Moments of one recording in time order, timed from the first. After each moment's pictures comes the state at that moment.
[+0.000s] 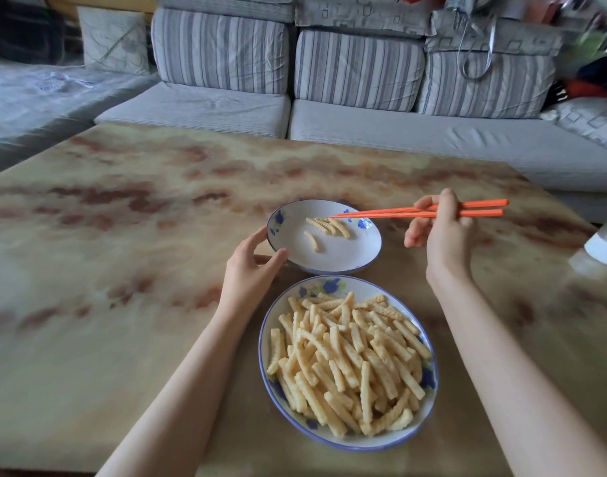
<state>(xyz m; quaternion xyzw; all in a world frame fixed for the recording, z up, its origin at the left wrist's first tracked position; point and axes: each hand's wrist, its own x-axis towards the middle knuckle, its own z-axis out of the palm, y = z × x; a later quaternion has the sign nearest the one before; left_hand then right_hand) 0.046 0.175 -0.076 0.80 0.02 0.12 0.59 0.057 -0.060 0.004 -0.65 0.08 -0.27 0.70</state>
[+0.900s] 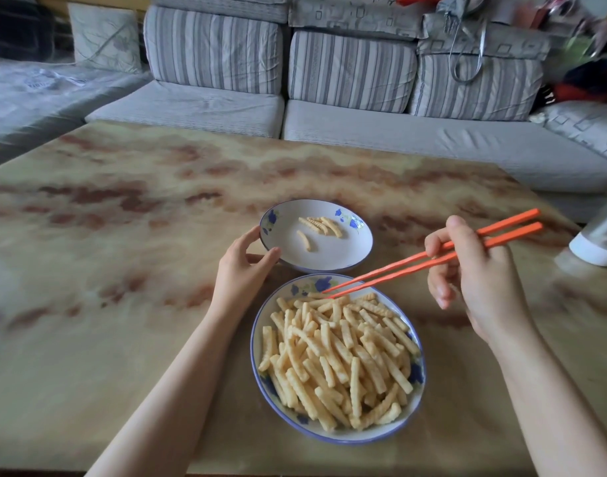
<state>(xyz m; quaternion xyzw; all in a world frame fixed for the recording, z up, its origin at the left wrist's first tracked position) 0.043 0.173 -0.072 0.80 0.02 0.12 0.59 -0.025 -0.078 0.022 -0.74 0.00 -0.18 0.65</state>
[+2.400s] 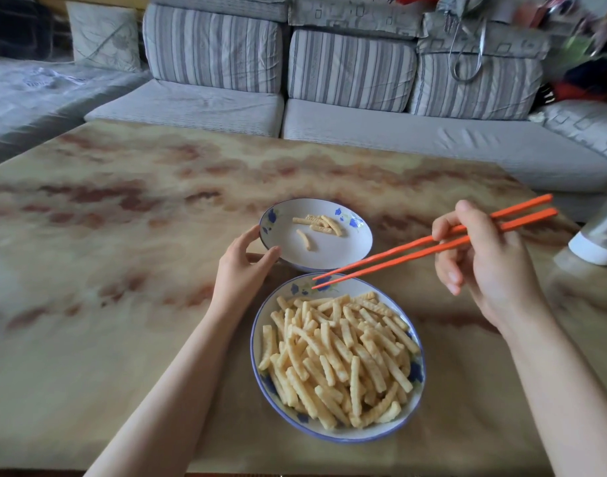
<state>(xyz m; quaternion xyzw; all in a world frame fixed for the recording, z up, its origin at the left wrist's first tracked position) 0.046 0.174 -0.076 0.80 0.02 0.12 0.59 -0.015 -0.088 0.032 -0.71 -0.06 -0.15 0.68</state>
